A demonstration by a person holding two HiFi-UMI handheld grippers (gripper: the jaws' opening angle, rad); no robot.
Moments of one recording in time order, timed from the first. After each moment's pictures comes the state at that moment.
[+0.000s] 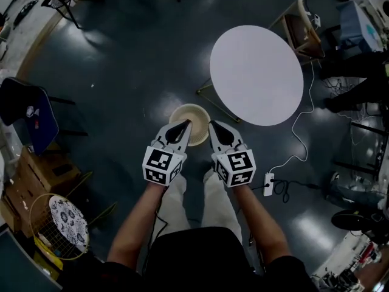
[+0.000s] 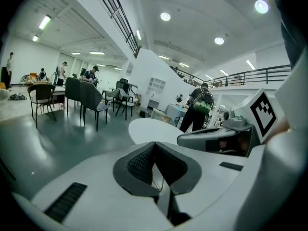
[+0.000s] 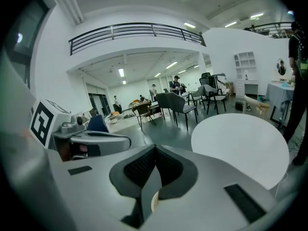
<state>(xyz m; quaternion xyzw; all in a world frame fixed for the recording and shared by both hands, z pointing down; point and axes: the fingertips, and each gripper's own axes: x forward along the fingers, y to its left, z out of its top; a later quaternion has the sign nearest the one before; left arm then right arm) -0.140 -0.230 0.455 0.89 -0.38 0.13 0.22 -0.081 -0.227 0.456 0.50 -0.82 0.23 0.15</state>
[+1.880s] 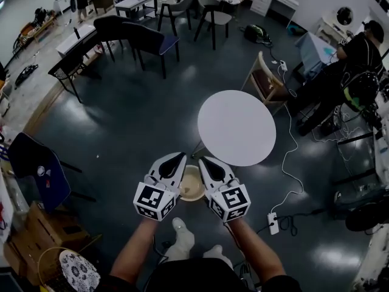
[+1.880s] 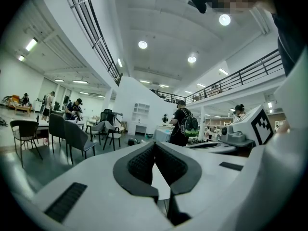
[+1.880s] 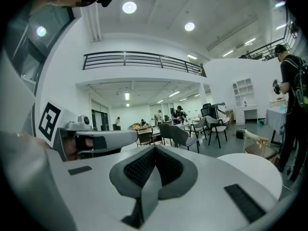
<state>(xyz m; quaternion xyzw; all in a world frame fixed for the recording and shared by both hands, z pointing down) -0.170 -0.205 0.227 0.94 -0.33 0.02 0.08 -0.128 -0.191 0.250 0.53 -0.84 0.11 0.04</state>
